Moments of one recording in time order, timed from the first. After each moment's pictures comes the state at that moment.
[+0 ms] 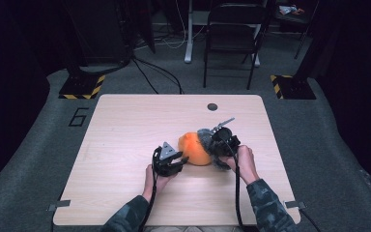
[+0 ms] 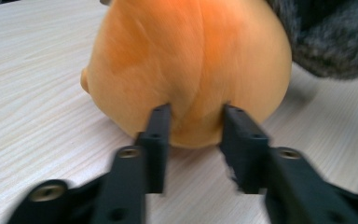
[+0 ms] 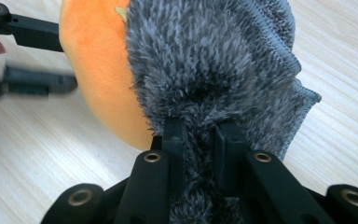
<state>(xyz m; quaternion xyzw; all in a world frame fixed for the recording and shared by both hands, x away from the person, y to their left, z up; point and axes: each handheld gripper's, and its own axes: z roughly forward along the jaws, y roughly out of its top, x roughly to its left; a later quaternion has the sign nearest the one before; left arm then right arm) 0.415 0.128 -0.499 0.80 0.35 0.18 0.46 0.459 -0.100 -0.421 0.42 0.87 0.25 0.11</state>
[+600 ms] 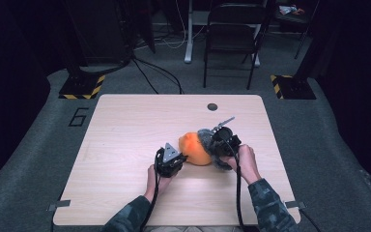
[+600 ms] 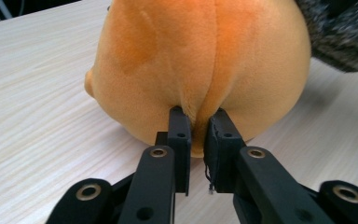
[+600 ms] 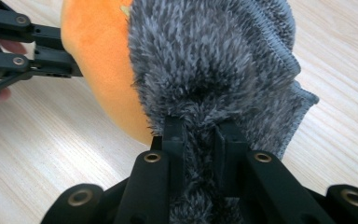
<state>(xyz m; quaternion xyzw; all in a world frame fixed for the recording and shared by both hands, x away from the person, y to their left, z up) 0.415 0.125 -0.503 0.78 0.35 0.20 0.48 0.455 -0.100 -0.414 0.42 0.87 0.24 0.11</state>
